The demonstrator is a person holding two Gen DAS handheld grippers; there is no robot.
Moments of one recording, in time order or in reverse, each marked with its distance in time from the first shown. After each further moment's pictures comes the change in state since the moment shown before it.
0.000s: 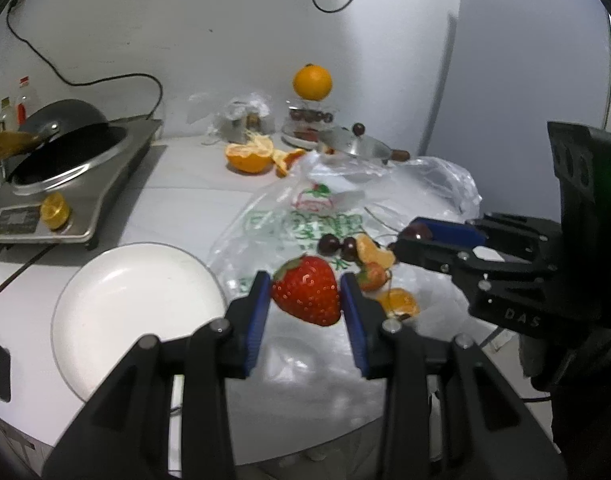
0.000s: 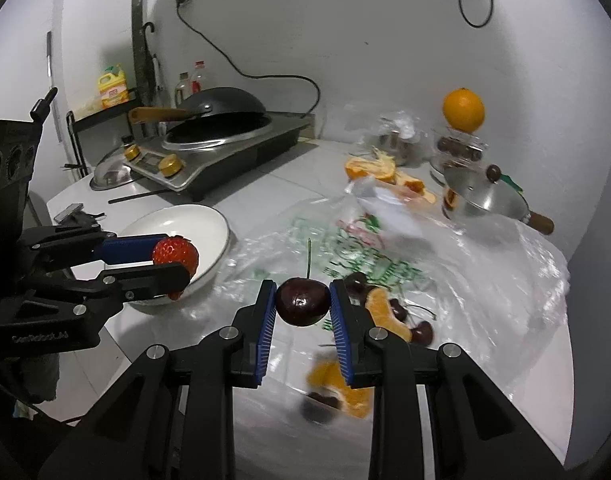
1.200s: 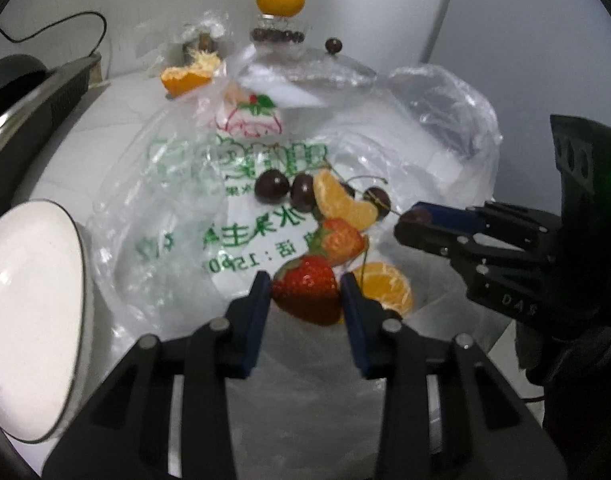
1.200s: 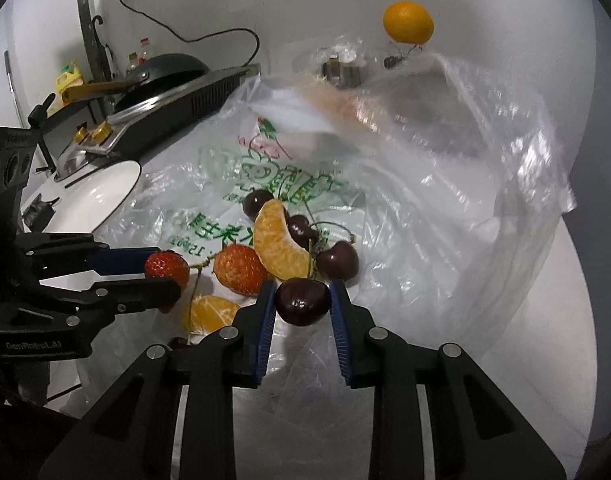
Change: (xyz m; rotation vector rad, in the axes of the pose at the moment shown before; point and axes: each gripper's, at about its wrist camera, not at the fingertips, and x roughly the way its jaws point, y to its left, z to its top) left arm 0.114 -0.047 -0.011 0.001 0.224 -0.067; right arm 0.033 -0.095 -0.059 0.147 0.124 -0.034
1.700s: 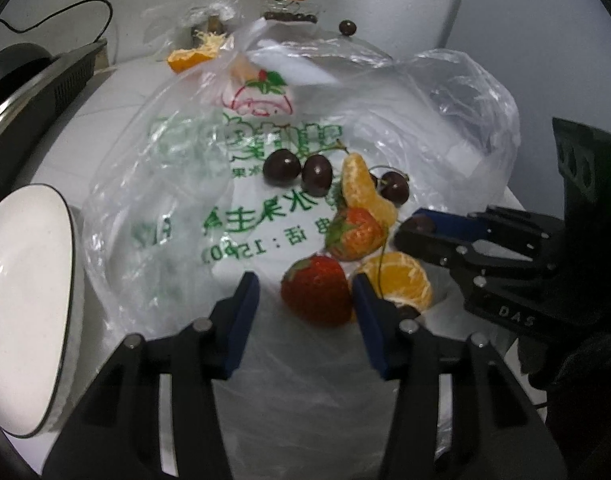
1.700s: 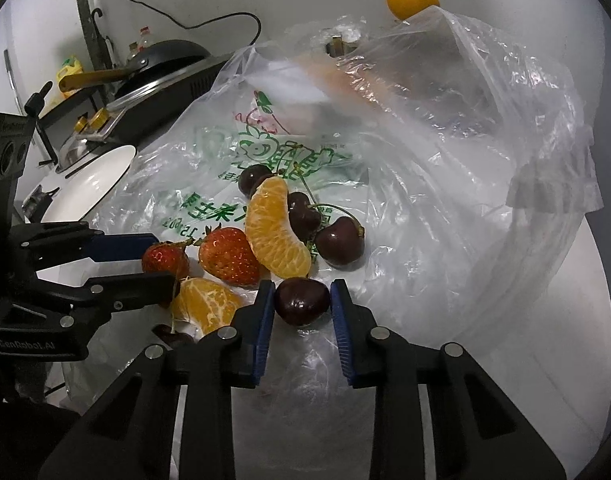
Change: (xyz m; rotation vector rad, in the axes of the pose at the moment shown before) left arm 0.023 0.003 -0.002 -0.029 0.052 0.028; right arm 0.023 -0.006 -0.012 -0.001 0.058 0.037
